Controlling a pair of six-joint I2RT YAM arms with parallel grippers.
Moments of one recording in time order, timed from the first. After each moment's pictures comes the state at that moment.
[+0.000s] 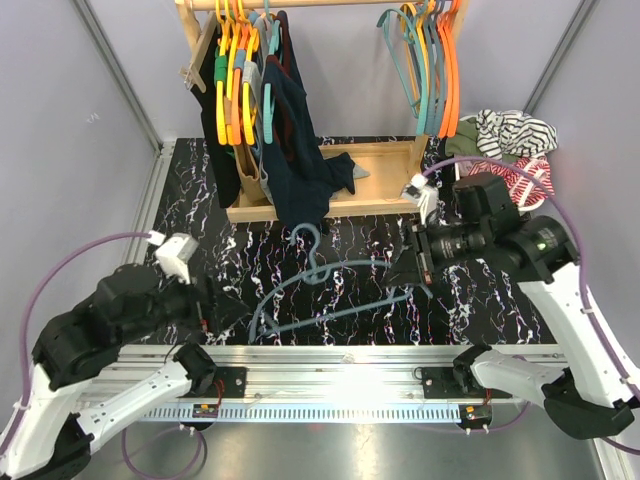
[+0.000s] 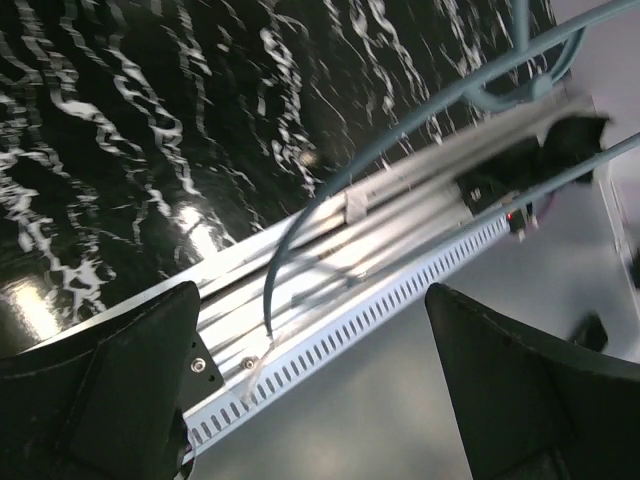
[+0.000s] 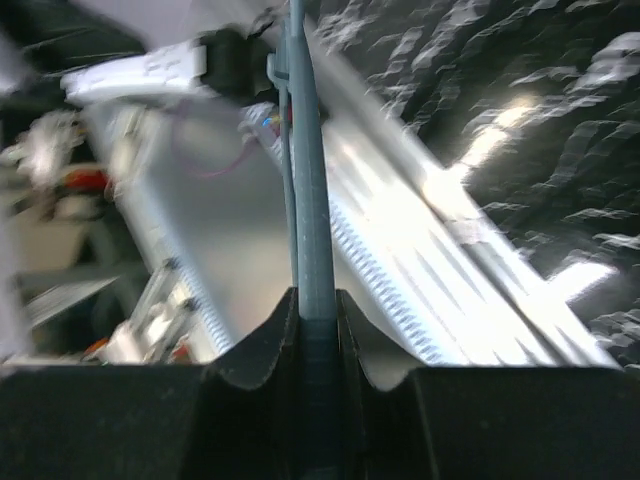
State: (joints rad) left arm -0.77 0.56 1.21 -1.23 0.05 -0.57; right arm 0.55 1.08 1.51 -1.19 -0.77 0.31
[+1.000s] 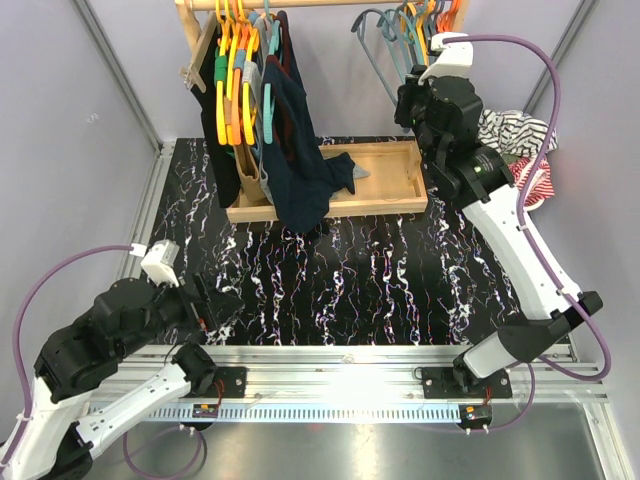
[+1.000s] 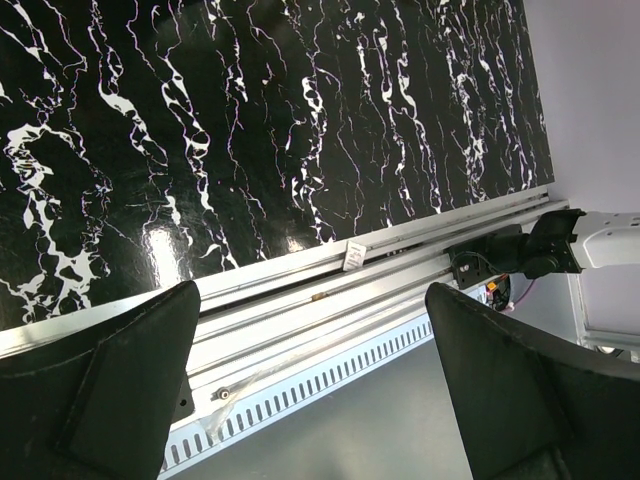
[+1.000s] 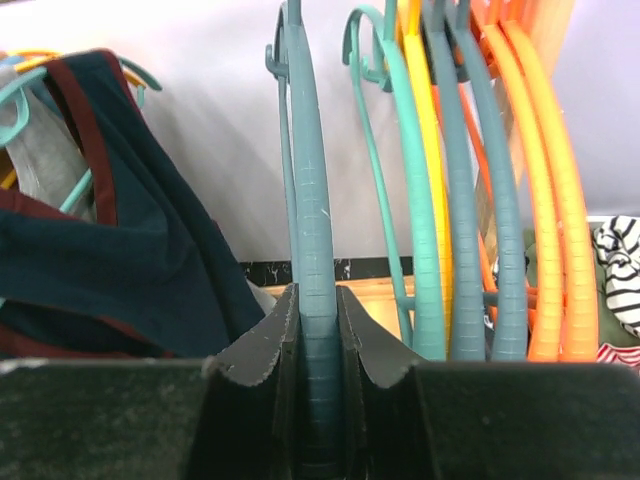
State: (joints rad) left arm -0.77 0.42 1.10 -1.19 -0.11 -0.76; right arm 0.55 1.53 1.92 -0.39 0.47 0.17
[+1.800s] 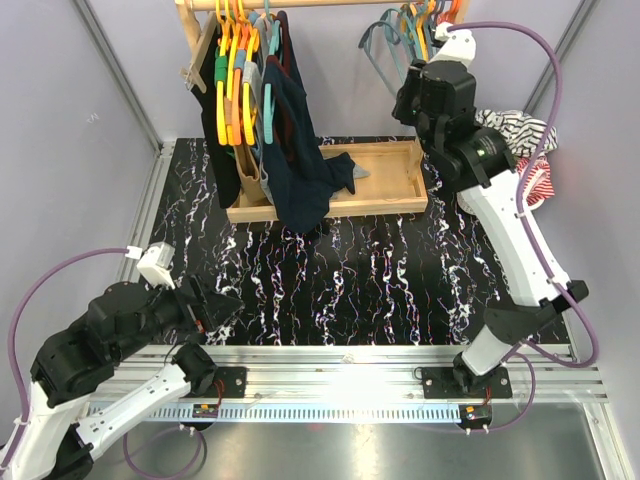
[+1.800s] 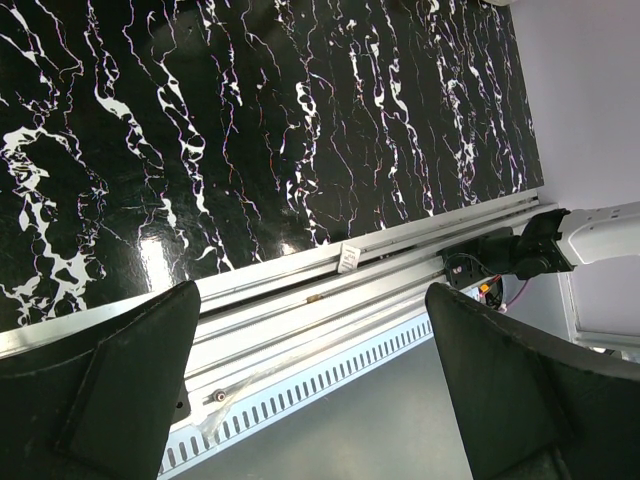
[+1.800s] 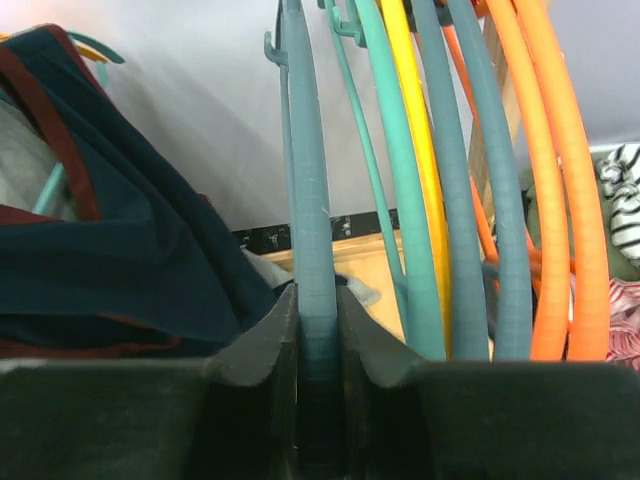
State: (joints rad) left arm -0.77 0.40 1.10 -1.19 -0.11 -0.77; right arm 0.54 1.67 2.19 -0.68 0.52 0.31
